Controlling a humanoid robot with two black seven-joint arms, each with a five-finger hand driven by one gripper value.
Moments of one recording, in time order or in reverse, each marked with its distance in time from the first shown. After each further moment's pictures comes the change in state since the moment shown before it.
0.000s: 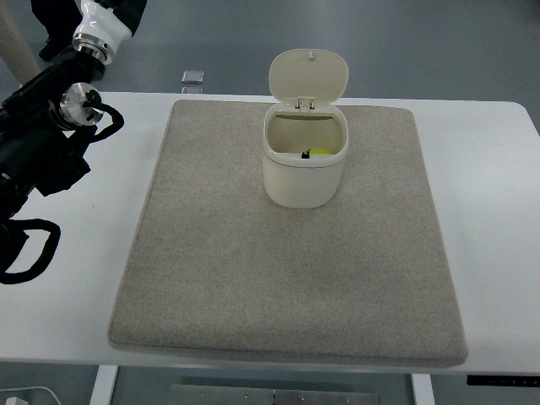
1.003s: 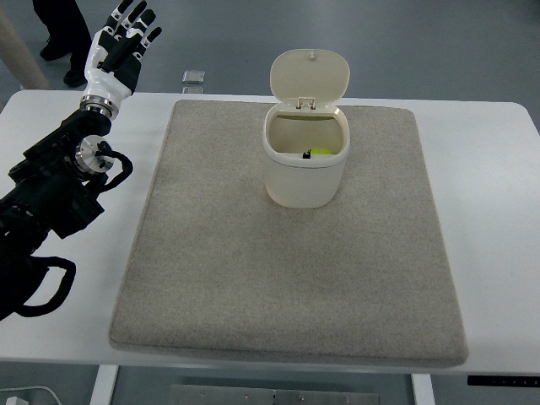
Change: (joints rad) left arm 0.107 -0.057 -0.030 0.091 -0.058 0.032 -0.032; right arm 0.000 0.000 0.000 0.000 0.000 0.000 0.000
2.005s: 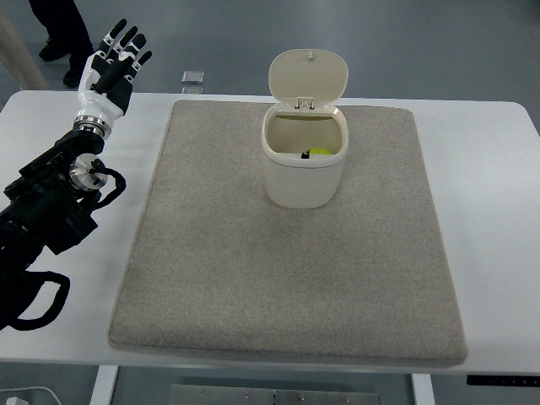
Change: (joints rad) left arm 0.060 0.027 -0.007 -0.003 -0.007 0.014 0.001; right arm 0.000 0.000 0.000 0.000 0.000 0.000 0.000
